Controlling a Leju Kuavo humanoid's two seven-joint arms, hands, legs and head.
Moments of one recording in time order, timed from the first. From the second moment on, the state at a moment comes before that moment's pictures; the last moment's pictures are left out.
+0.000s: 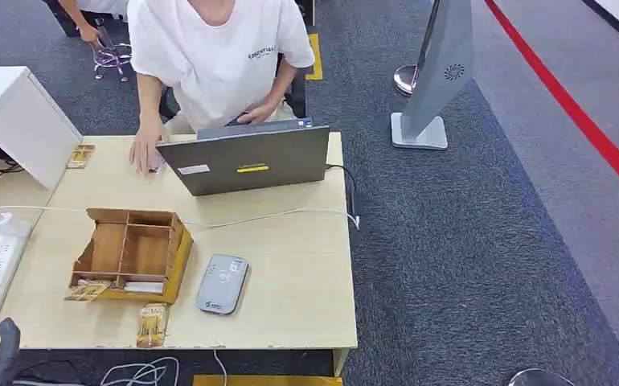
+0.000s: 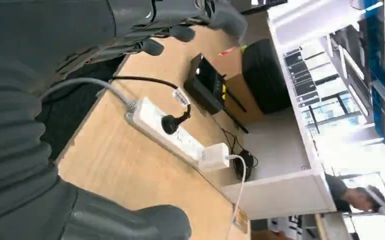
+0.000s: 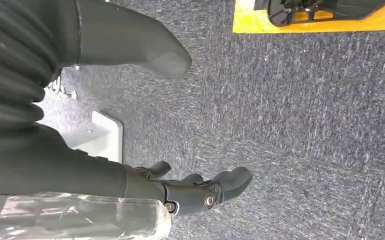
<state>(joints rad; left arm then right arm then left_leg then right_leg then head) 0.09 -0.24 0.57 -1.53 -0.13 0.25 -0.63 -0.06 0.22 -0.86 -0.22 1.20 -0.34 -0.01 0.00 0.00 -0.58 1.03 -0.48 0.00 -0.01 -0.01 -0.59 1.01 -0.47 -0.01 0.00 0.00</state>
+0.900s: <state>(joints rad) -0.31 -0.08 0.22 -1.43 -0.84 0.51 -0.36 -0.07 0.22 -0.83 -0.22 1.35 -0.29 0.03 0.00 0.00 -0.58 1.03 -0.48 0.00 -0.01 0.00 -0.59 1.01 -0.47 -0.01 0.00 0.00</state>
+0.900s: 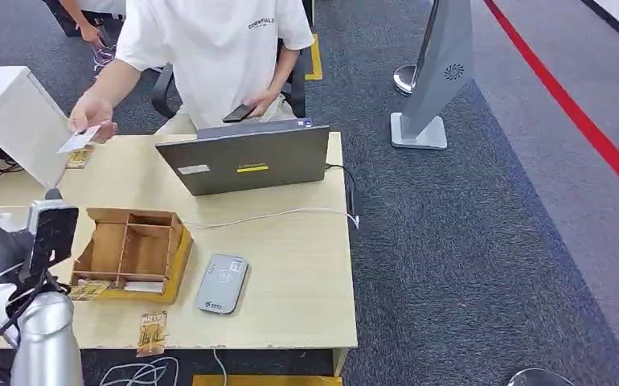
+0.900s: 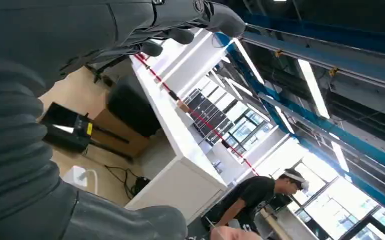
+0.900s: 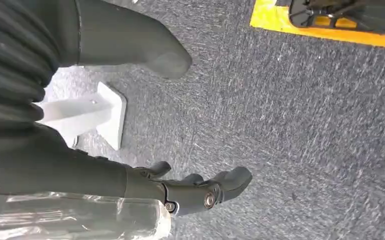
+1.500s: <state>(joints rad) -0.61 0.08 0.07 -1.13 -1.24 0.62 -0.11 -0.07 0.22 -0.80 -0.21 1.43 -0.26 0.04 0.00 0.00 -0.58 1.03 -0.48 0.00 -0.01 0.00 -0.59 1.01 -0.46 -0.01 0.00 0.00</state>
